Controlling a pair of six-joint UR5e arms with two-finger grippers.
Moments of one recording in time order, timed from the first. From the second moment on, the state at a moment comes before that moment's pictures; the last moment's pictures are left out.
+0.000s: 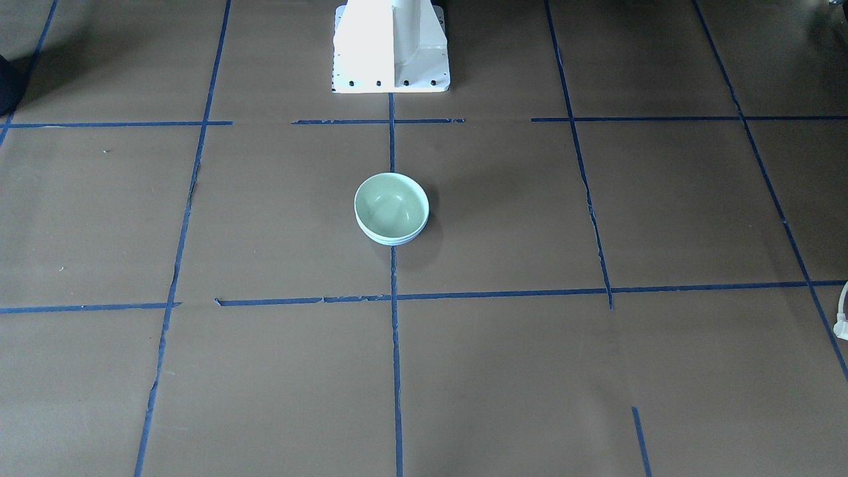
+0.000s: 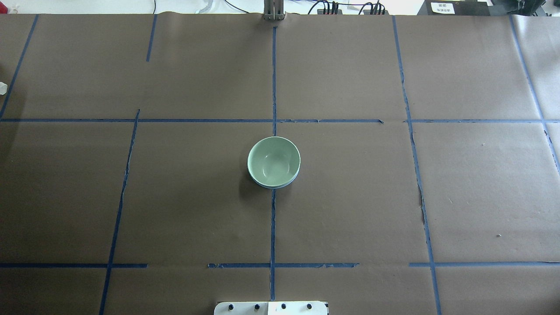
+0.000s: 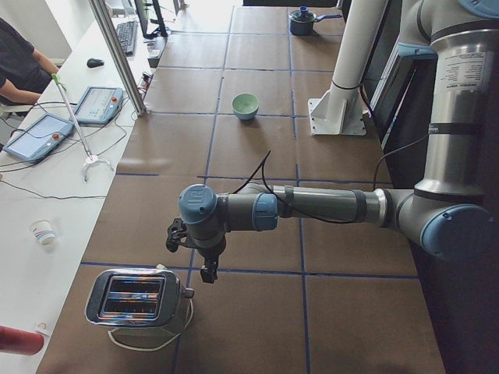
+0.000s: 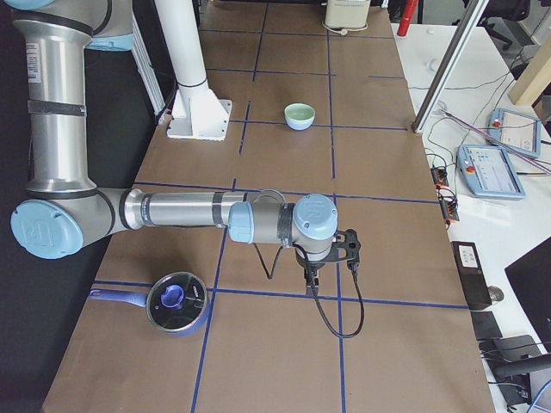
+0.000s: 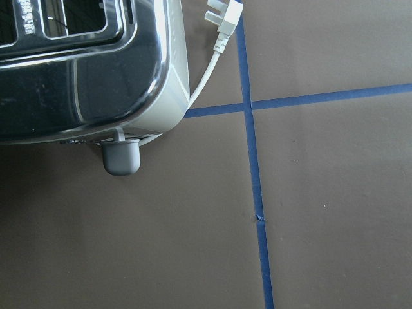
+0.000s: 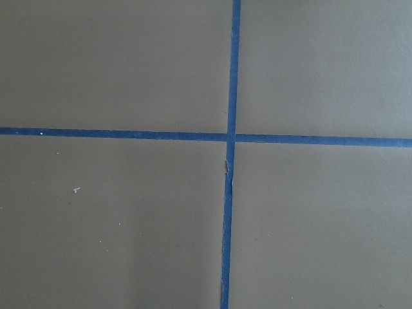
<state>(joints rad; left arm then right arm) -1.59 -1.57 -1.61 -1.49 -2.35 0.16 1.64 -1.61 1.68 -1.61 2.43 -0.05</state>
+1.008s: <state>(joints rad) -1.59 -1.57 -1.61 -1.49 -2.37 0.16 1.64 -1.61 1.66 -1.61 2.42 -0.05</state>
